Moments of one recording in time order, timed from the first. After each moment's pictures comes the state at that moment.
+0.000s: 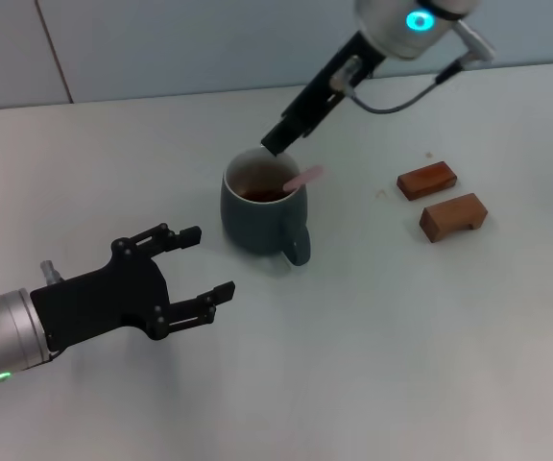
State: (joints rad) left arm -0.59 -2.07 0.40 0.24 2.10 1.47 -0.71; right arm 1.05 2.08 -1.16 -1.13 -2.58 -1.54 2.55
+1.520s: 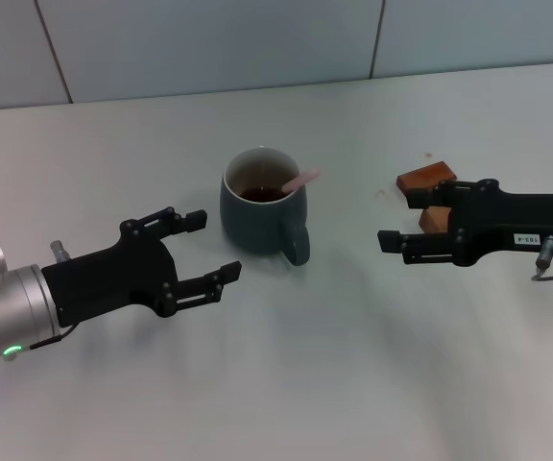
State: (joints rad) left arm -0.64 -2.07 0.40 0.24 2.11 1.42 -0.79; right arm 0.26 2.08 -1.08 -1.13 -1.84 -1.35 1.72
